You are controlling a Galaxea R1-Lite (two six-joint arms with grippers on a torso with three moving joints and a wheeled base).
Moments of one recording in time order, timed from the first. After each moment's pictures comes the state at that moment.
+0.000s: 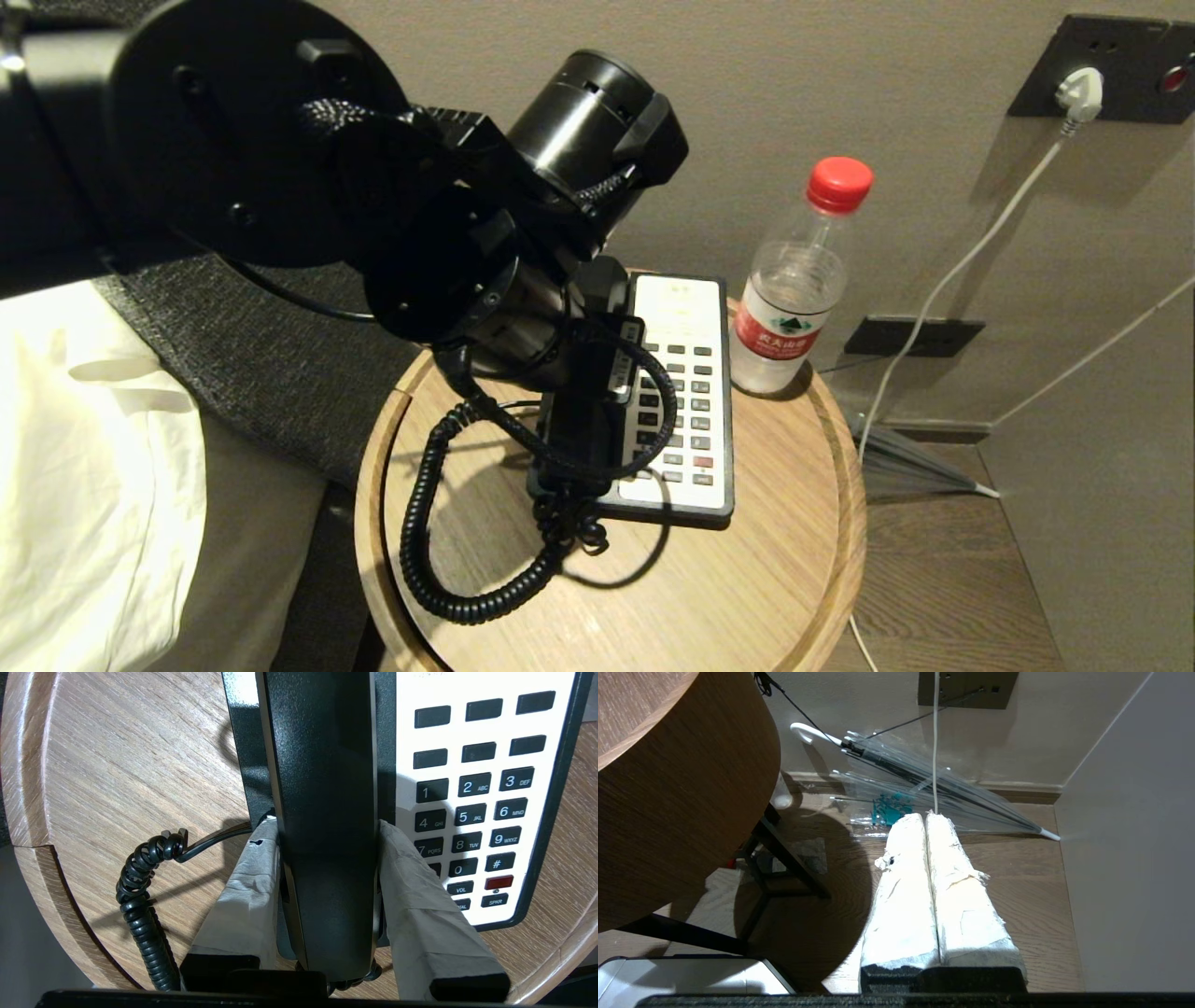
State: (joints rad) left arm -0.90 1.89 -1.93 0.88 0.40 -0.42; right arm 0.00 0.02 0.00 -0.01 0.00 -0.03
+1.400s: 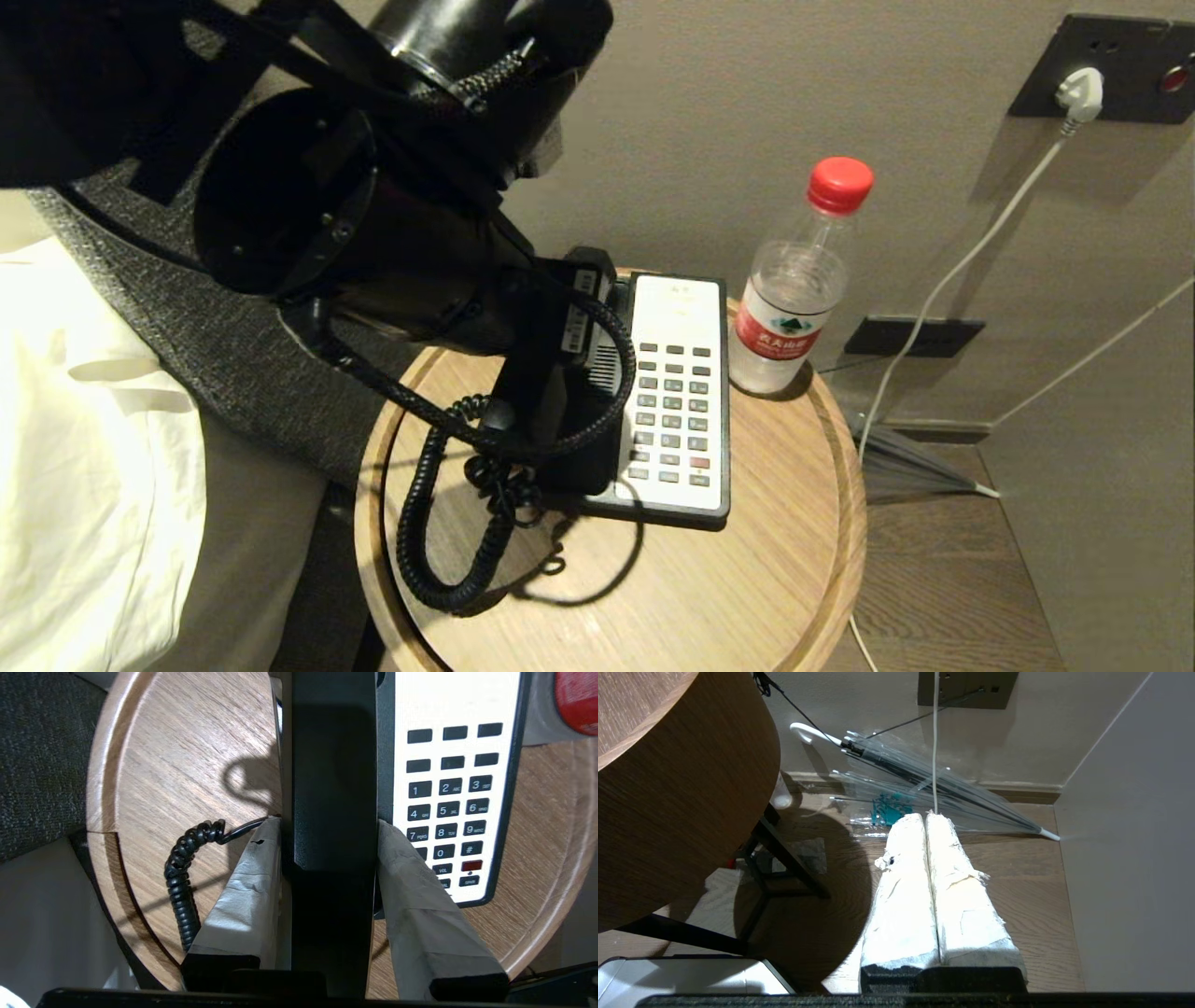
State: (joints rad) left arm -0.91 1.78 -1.92 0.89 0.44 -0.41; right arm 0.00 0.02 0.00 -0.01 0.00 -0.03
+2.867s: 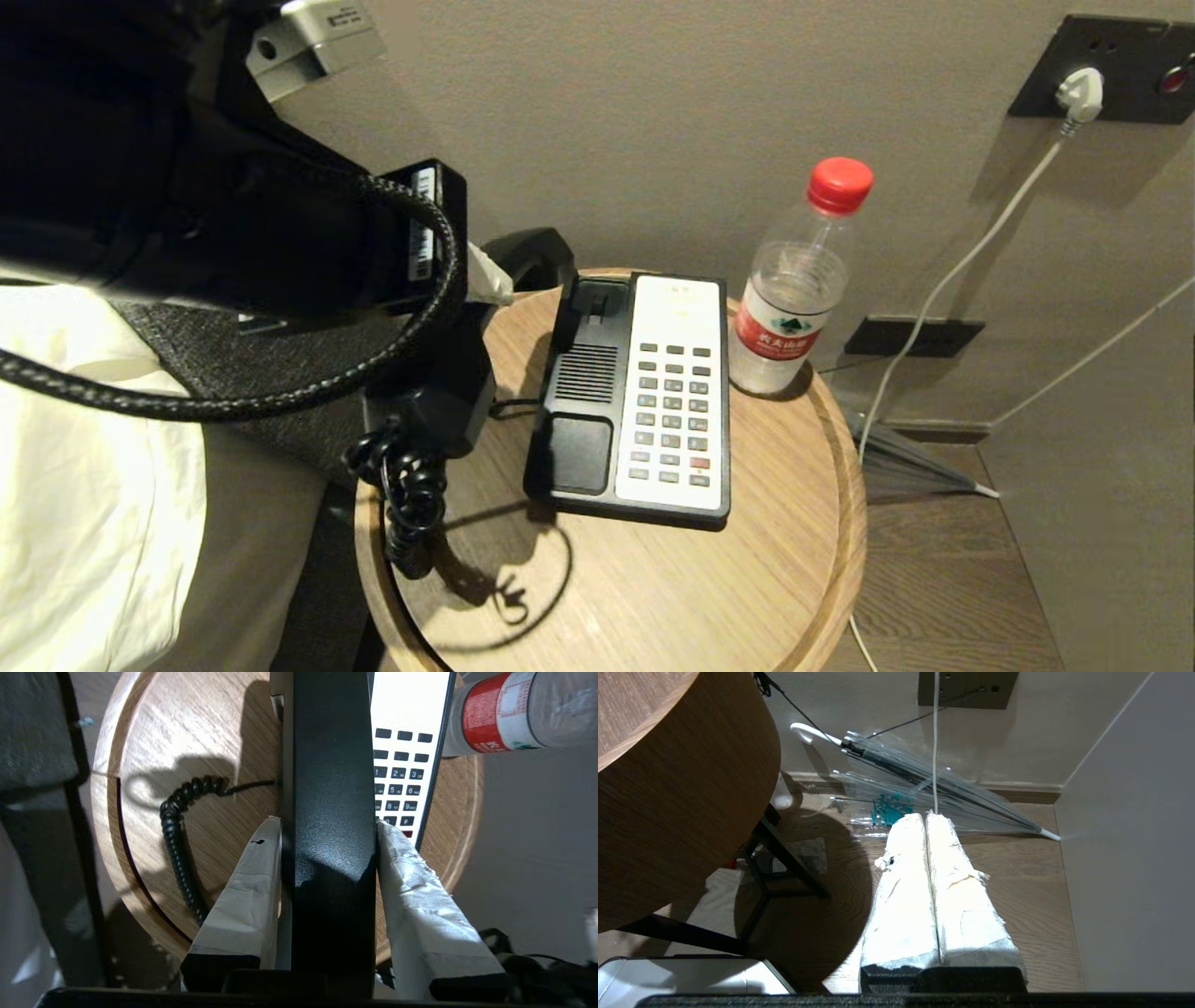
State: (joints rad) left arm -0.85 1.56 -1.83 0.89 0.28 -0.57; right arm 0.00 0.02 0.00 -0.01 0.00 -0.03
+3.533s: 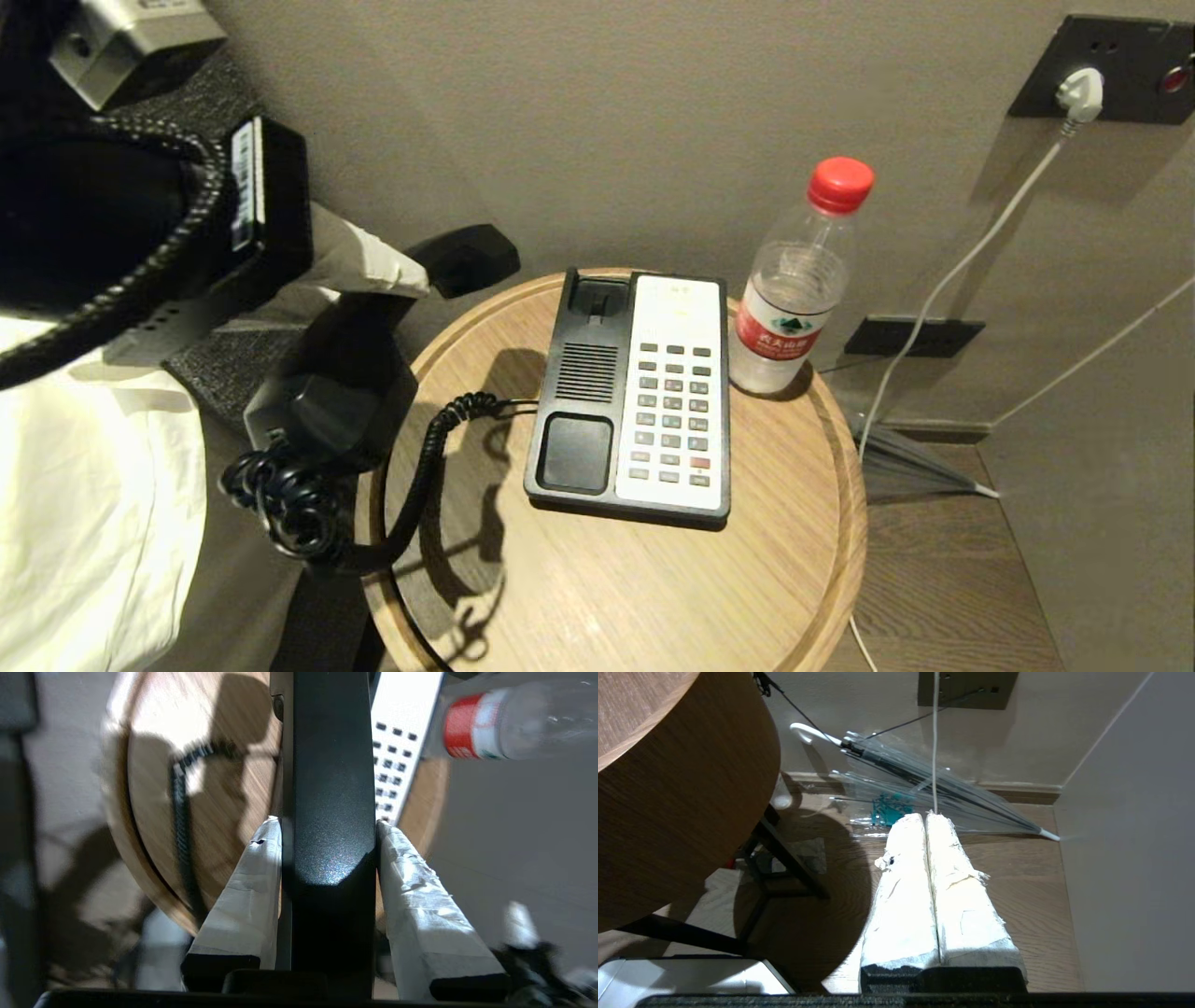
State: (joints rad) left arm -0.75 1.41 -1.73 0.88 0.14 -0.70; right arm 0.00 0.02 0.00 -0.01 0.00 -0.03
